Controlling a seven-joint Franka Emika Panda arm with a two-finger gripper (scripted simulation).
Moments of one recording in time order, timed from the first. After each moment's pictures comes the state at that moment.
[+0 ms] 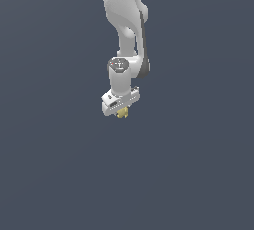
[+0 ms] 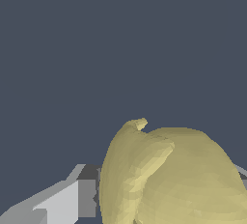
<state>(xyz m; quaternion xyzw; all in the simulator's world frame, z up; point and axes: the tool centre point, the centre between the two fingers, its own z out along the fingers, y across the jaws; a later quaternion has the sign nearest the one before) -0.098 -0.026 0.041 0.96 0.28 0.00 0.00</state>
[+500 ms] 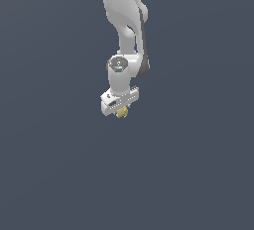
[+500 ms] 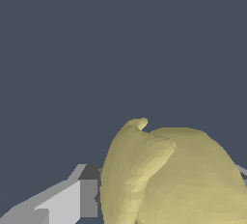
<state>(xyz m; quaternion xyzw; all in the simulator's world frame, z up) -0.096 -0.030 0.049 0.96 0.29 0.00 0.00</state>
